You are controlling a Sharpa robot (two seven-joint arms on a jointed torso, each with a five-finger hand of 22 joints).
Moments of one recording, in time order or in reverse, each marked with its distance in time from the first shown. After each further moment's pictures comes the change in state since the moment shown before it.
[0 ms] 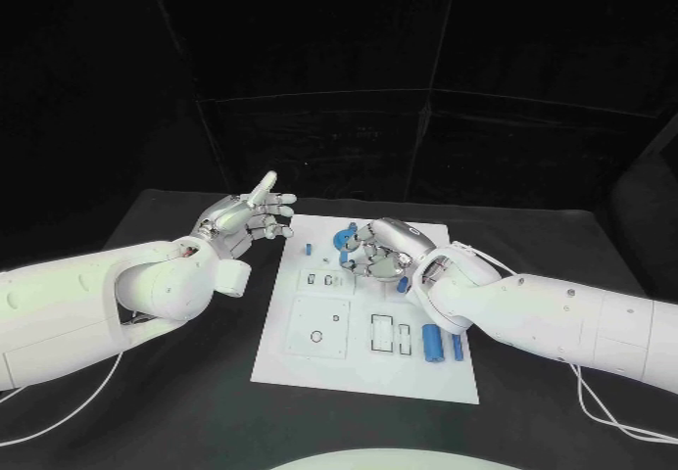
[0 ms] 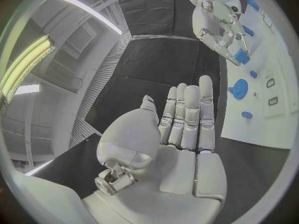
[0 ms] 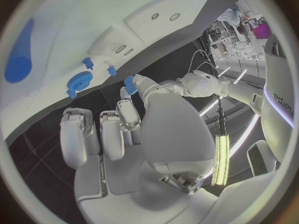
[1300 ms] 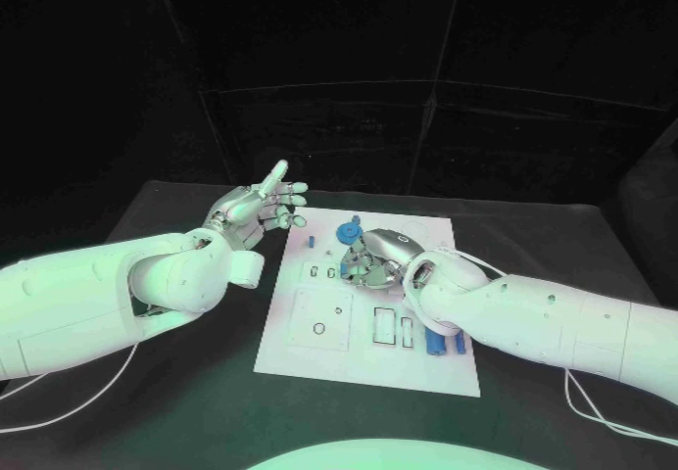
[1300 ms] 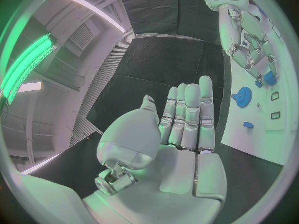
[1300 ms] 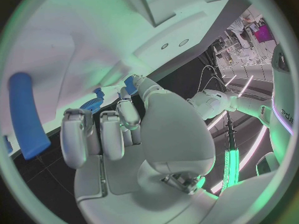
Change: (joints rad) left arm 0.001 0.017 0.000 0.031 0.037 -0.040 0.036; left_hand 0.010 -0.001 0.003 -0.003 0.000 0.000 0.000 0.000 -0.001 -0.010 0.004 -0.009 -0.009 -0.021 0.004 -0.020 -0.031 0.000 -0.010 0.003 -0.008 -0.007; right arm -0.035 0.061 0.001 -0.049 -0.111 0.098 -0.135; right_hand -0.008 0.008 -0.004 -0.001 -0.012 0.002 0.002 -0.001 0.000 0.000 0.000 -0.009 -0.013 0.000 0.000 0.000 0.000 0.000 0.000 0.000 0.000 0.000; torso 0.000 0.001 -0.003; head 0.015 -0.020
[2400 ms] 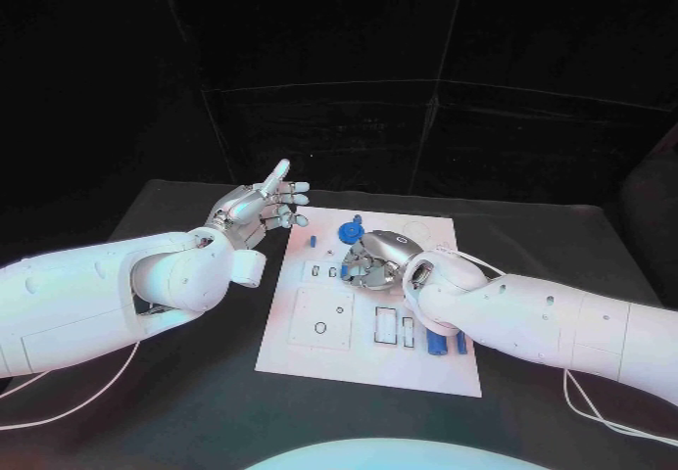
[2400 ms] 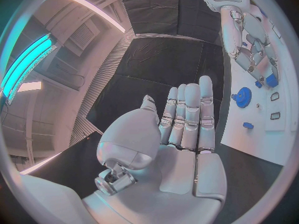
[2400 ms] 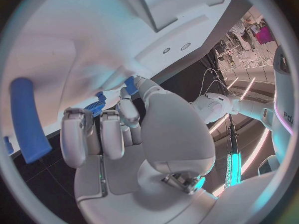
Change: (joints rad) left arm 0.000 0.000 0.000 -0.001 0.001 0.005 -0.001; left_hand 0.000 0.000 0.003 0.003 0.000 -0.004 0.004 -0.004 -0.001 -0.018 0.003 -0.010 -0.010 0.000 0.000 -0.004 -0.008 0.000 0.000 0.000 -0.004 -0.004; right arm 0.000 0.010 0.001 -0.001 -0.029 0.030 -0.044; right_hand -0.010 -0.011 -0.007 -0.007 -0.032 -0.014 0.009 -0.016 -0.003 -0.029 0.014 -0.034 -0.028 0.000 0.000 -0.018 0.000 0.000 0.000 0.000 -0.018 0.000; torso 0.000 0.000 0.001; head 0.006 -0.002
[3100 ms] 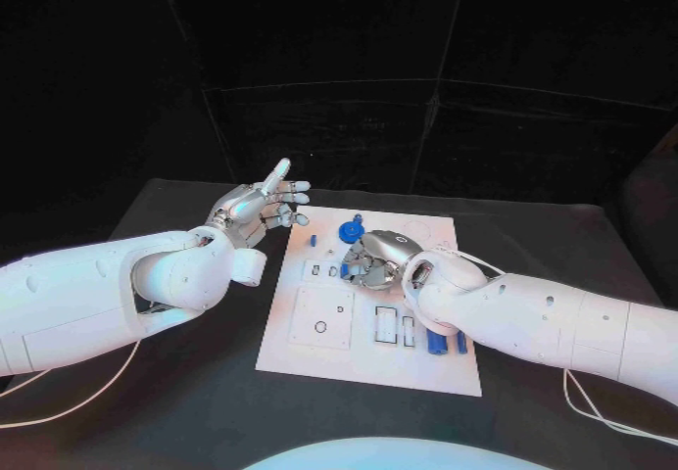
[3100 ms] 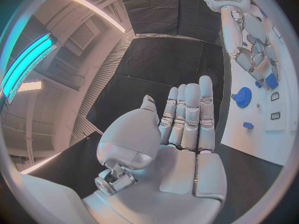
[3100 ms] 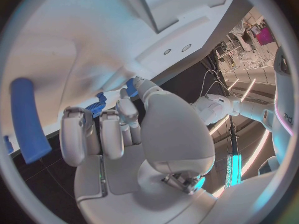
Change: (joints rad) left arm 0.000 0.001 0.000 -0.002 0.000 0.002 0.000; left_hand 0.000 0.000 0.000 0.000 0.000 -0.004 0.004 -0.004 -0.001 -0.007 0.000 -0.005 -0.005 0.000 0.000 0.000 0.001 0.000 0.000 0.000 0.000 -0.002; right arm 0.000 0.002 0.000 0.001 -0.013 0.003 -0.012; right_hand -0.012 -0.012 -0.009 0.001 -0.010 -0.036 0.013 -0.023 -0.006 -0.025 0.011 -0.023 -0.018 0.000 0.007 -0.009 0.000 0.000 -0.011 0.011 -0.013 0.000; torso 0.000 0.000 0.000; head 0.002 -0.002
